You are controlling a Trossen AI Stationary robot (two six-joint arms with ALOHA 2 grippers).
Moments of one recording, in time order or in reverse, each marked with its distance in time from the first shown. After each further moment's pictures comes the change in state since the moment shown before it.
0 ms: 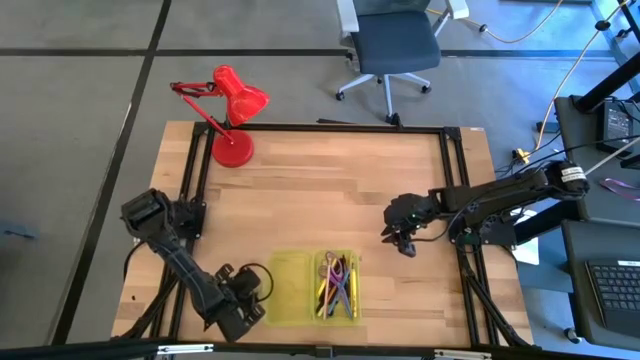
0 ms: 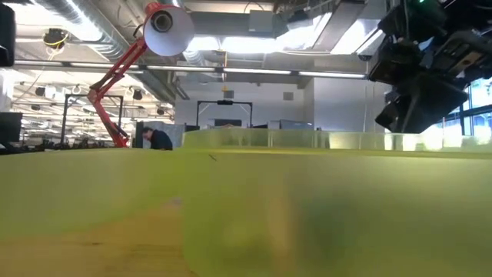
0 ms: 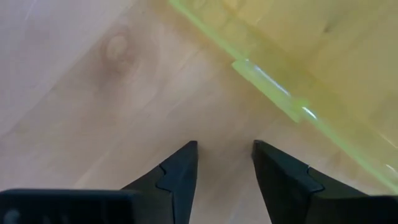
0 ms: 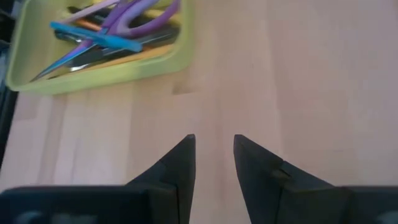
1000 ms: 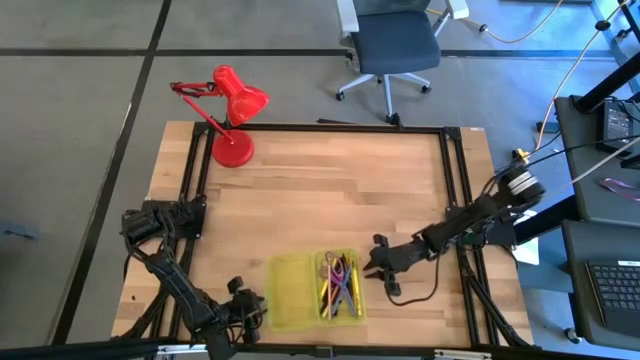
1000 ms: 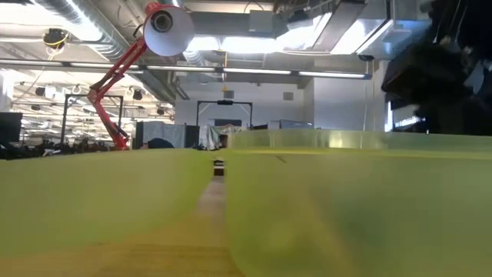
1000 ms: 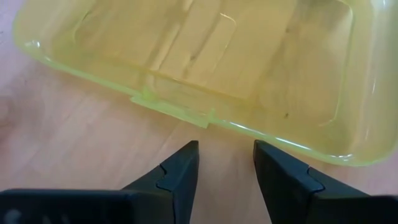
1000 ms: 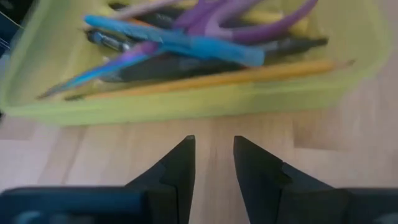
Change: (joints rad) left arm -0.130 0.115 0.000 0.238 -0.344 0.201; right arm 0.398 0.513 0.000 0.674 0.299 0.138
